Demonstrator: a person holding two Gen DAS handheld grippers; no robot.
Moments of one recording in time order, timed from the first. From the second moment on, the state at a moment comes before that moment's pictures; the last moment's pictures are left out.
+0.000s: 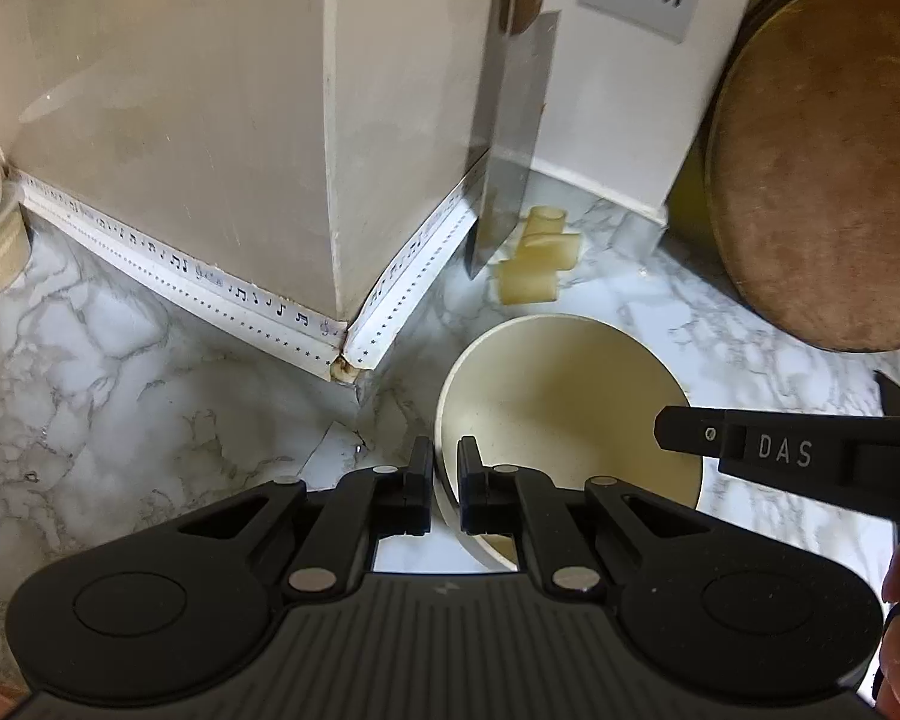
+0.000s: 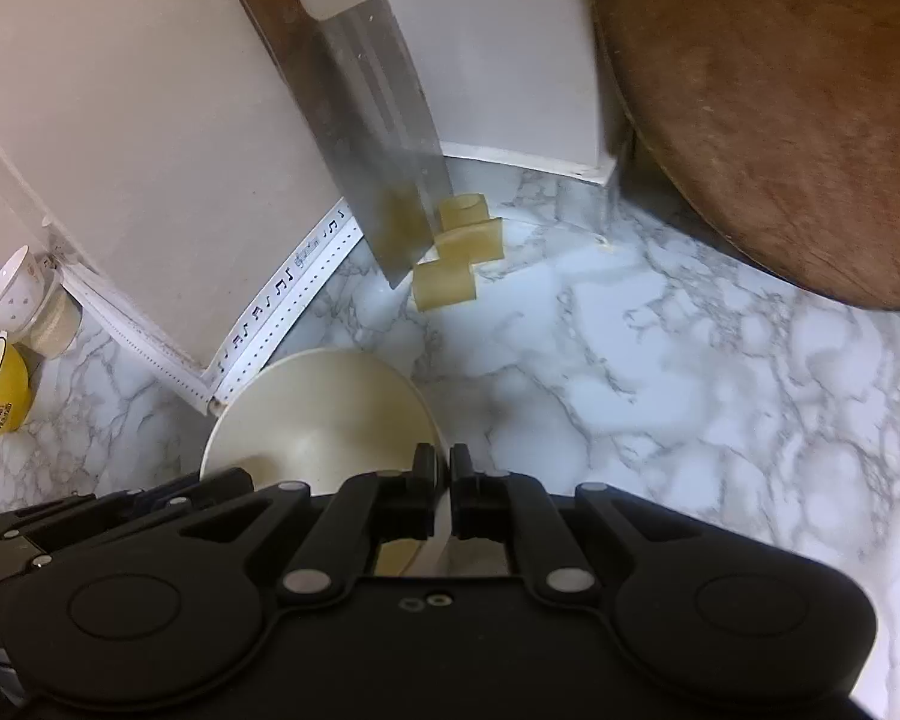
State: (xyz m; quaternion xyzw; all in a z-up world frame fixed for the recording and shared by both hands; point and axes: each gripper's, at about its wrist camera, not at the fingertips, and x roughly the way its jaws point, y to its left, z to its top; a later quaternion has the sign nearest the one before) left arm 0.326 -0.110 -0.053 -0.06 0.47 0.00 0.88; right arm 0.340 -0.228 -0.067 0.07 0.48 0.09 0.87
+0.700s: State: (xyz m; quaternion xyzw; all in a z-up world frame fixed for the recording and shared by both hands) left arm 0.252 -0.141 0.014 -0.02 0.43 -0.07 0.90; right arm 0.245 -0.258 -0.003 0.10 0.43 0.05 0.89
